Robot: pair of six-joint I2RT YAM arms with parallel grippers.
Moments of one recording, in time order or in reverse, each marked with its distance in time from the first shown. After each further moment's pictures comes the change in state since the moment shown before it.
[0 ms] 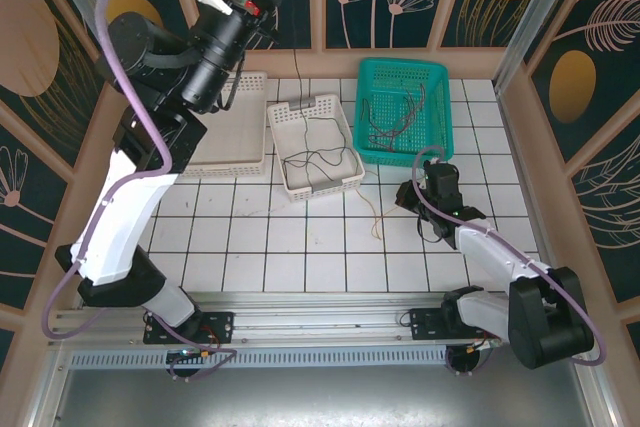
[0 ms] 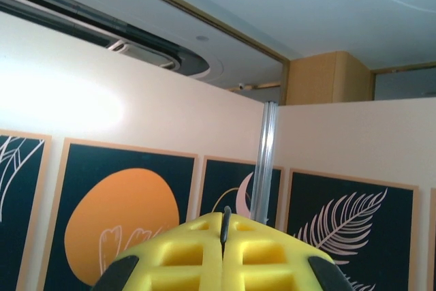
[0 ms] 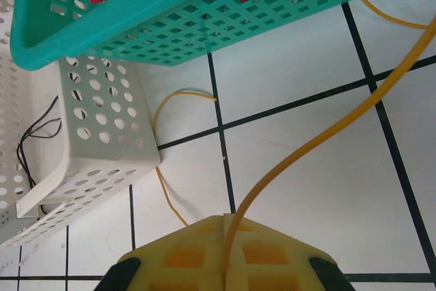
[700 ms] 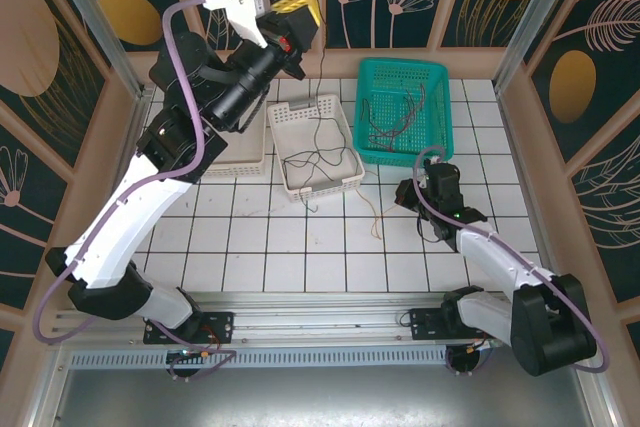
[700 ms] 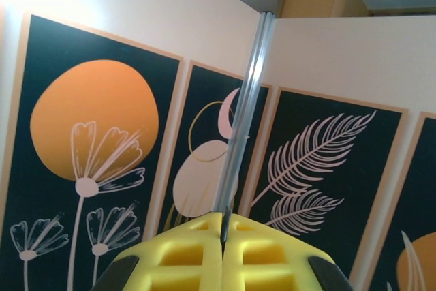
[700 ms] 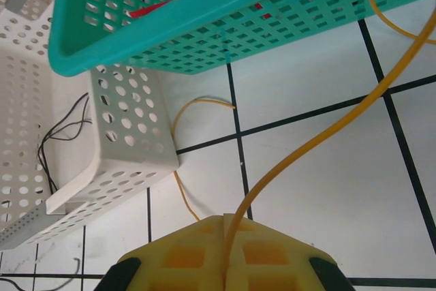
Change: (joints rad) left arm 0.000 -0.101 -0.317 -0.010 0.070 -0.164; right arm 0.015 -0.042 0.000 0.004 0.003 0.002
